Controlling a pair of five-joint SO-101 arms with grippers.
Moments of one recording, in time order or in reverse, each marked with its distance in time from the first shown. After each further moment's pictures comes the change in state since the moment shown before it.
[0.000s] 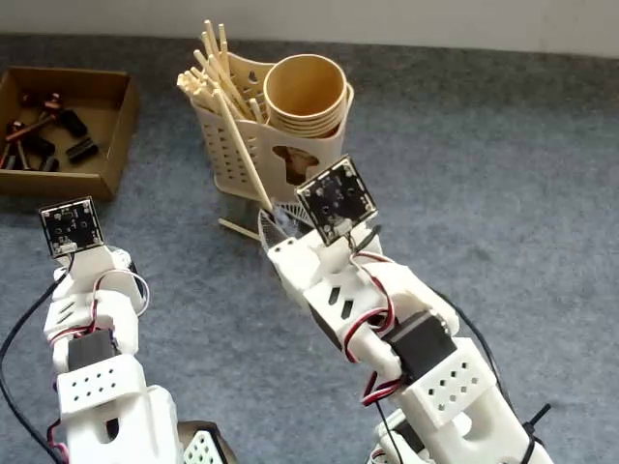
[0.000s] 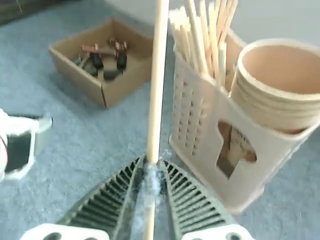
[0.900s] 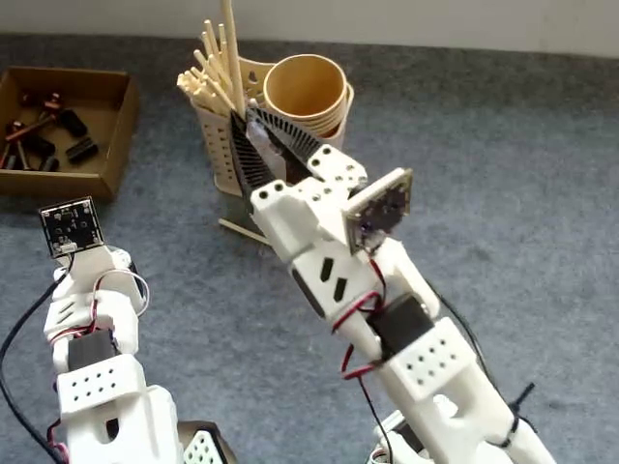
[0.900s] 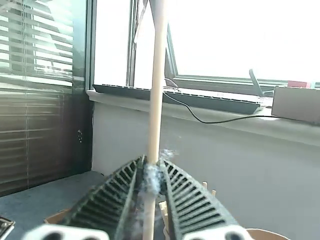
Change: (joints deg) left arm 0.0 0.0 0.0 0.0 0.0; right arm 0.0 9.8 0.0 -45.8 0.0
